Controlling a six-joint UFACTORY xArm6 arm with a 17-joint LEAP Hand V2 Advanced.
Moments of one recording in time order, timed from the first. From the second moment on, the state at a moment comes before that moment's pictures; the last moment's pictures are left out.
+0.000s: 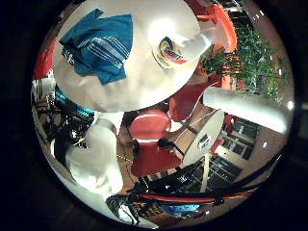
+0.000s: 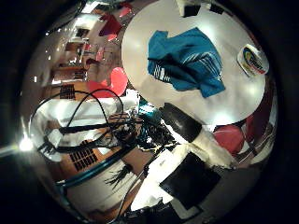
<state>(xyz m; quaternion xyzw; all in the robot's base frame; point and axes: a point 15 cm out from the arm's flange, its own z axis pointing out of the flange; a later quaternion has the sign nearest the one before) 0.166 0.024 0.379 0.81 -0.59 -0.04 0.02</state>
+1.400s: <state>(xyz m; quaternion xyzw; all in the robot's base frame) 0.154 -0.219 0.409 0.56 -0.80 -0.03 -0.22</state>
